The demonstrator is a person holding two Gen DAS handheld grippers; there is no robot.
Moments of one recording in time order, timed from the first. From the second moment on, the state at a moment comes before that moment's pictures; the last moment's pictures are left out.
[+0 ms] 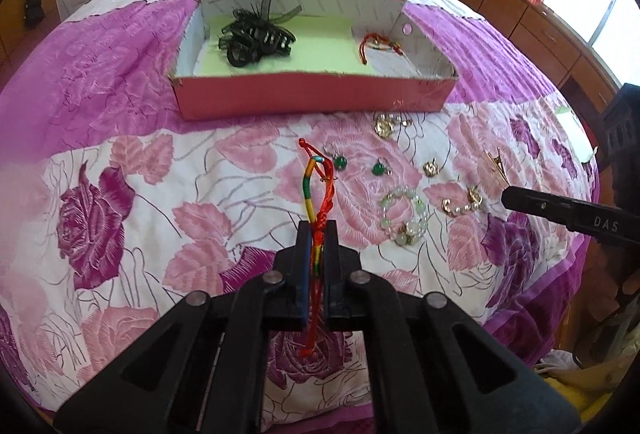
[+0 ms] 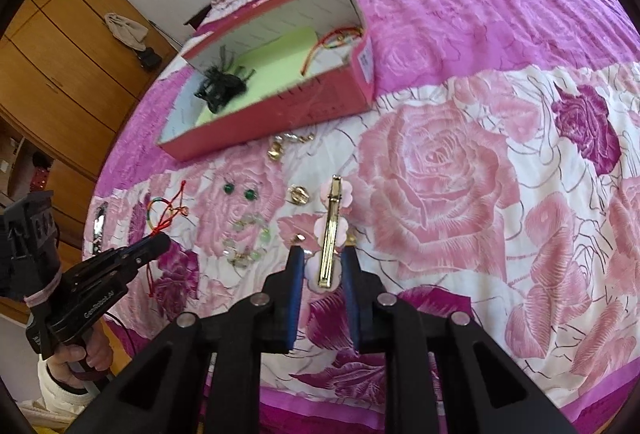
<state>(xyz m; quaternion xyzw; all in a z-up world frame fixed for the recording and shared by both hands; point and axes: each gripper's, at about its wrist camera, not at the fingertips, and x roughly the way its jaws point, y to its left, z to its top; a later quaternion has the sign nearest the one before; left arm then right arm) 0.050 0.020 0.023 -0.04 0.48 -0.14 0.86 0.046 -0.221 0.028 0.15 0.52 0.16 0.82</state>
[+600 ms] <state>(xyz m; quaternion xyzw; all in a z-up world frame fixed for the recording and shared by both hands) 0.110 0.032 0.066 -0.04 0.42 -0.11 0.90 0.092 -0.205 0.081 0.12 0.45 0.19 0.87</state>
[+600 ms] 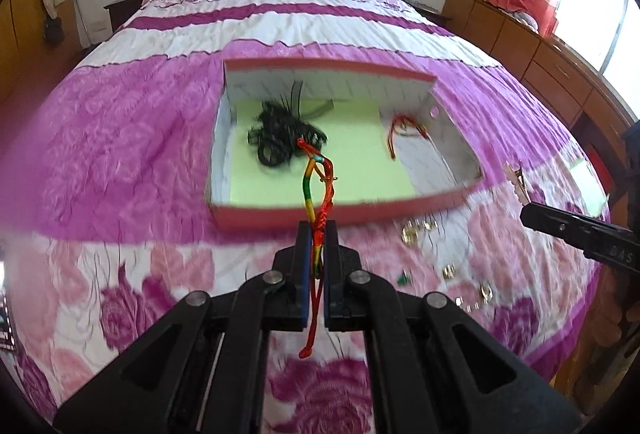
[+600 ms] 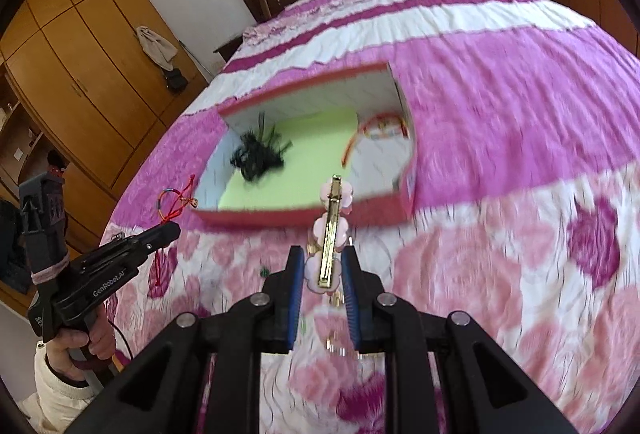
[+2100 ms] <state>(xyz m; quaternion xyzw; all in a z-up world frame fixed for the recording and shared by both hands) 0.185 0.029 0.002 -0.04 0.48 -0.04 0.87 0.235 -0.183 0.006 -0.02 0.51 0.10 0.86</state>
